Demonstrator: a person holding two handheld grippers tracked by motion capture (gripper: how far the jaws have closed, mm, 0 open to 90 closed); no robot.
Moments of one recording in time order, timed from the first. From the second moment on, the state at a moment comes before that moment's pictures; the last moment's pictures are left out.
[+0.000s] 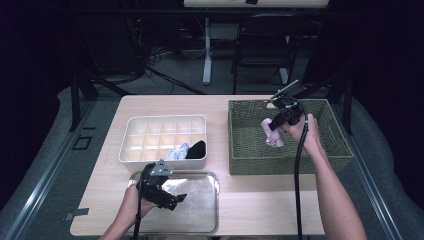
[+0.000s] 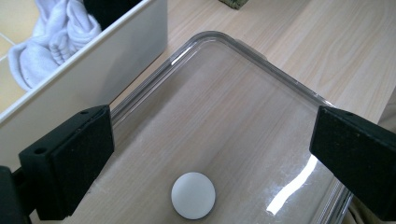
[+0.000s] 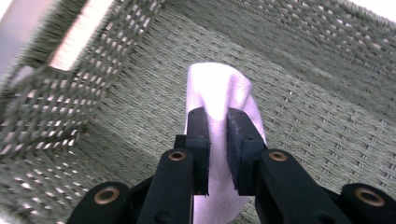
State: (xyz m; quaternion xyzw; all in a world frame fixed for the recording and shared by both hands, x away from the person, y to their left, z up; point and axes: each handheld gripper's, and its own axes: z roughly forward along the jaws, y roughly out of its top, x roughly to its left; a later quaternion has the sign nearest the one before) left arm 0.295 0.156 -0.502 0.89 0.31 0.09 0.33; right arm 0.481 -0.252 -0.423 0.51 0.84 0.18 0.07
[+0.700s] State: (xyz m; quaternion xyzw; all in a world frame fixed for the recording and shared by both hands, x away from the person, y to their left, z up) left arm 0.296 0.155 -0.501 0.89 0.31 0.09 0.34; right arm 0.466 -0.228 -0.392 0.47 0.86 0.20 0.07
